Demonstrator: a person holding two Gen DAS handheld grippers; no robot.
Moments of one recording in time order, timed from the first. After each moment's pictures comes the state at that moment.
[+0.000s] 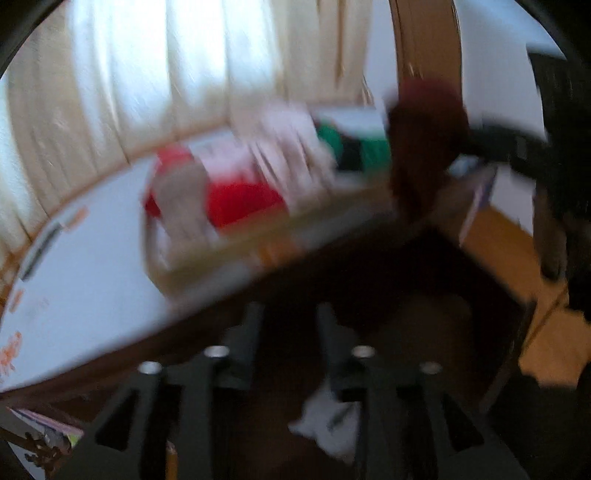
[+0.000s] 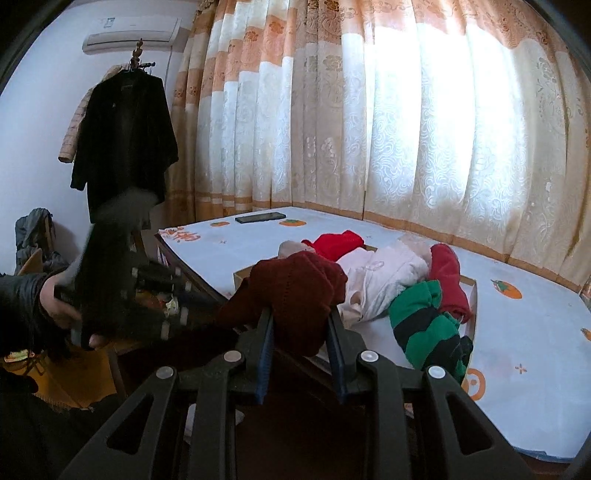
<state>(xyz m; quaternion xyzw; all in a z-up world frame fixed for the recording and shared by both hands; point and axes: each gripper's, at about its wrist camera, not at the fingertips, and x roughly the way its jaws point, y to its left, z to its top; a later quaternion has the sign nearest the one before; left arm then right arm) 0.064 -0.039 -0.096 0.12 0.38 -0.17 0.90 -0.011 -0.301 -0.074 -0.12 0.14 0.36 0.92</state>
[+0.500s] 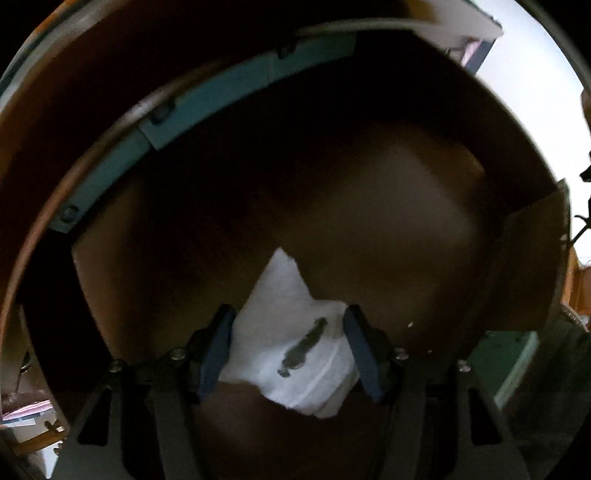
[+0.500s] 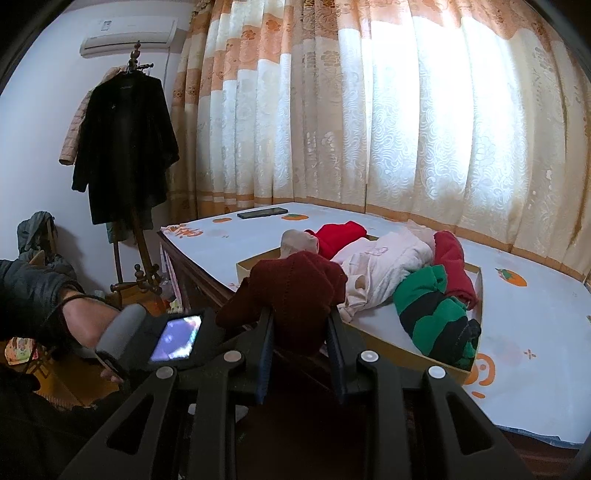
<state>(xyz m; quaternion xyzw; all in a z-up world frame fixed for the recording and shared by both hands) 0.101 -0.078 -0.212 0.17 0.61 -0.21 0.74 -0.012 -0.302 -0.085 -0.10 0.14 0.36 0.92</state>
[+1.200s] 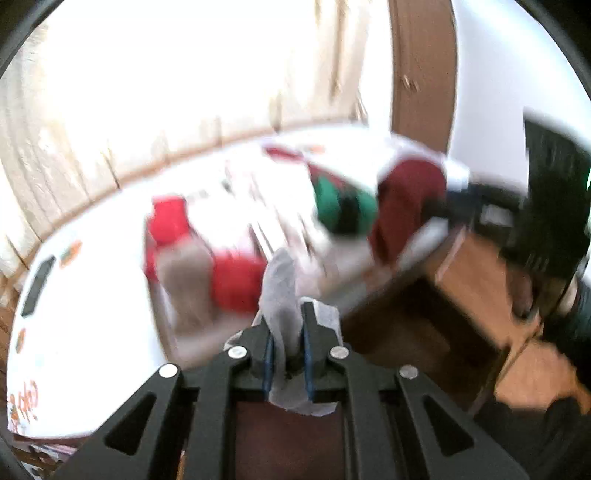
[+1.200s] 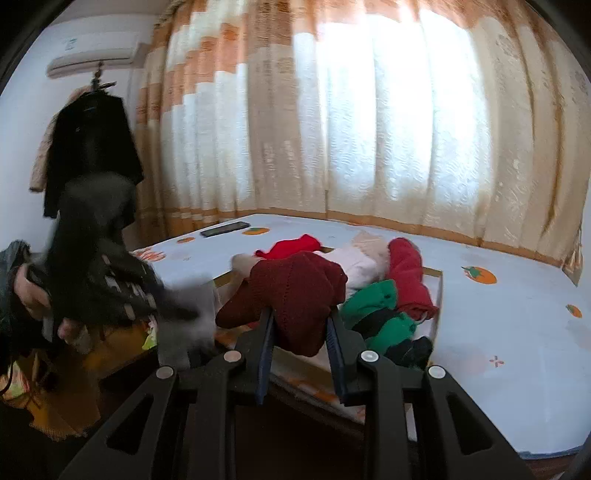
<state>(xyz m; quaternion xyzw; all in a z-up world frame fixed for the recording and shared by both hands) 0.100 -0.046 0.000 0.10 0.34 -0.18 0.92 0.025 -0.329 -0.056 -0.06 0.15 0.30 0.94</state>
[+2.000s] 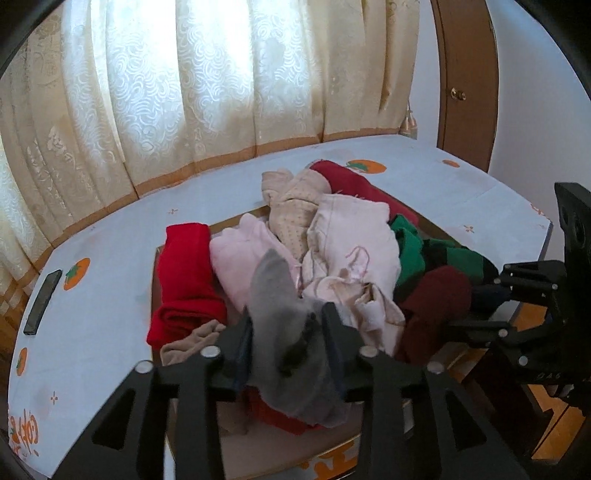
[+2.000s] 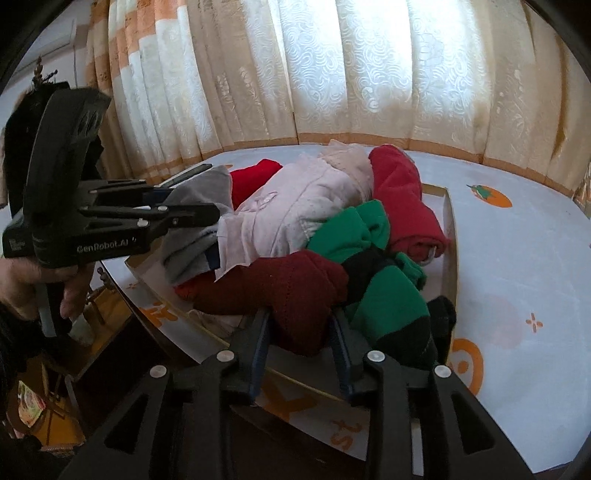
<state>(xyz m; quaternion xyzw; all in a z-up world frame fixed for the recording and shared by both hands) 0.199 -0.061 -0.033 0.10 0.34 -0.11 0.93 0.107 -0.321 -0.100 -0.04 0.30 0.27 0.91</state>
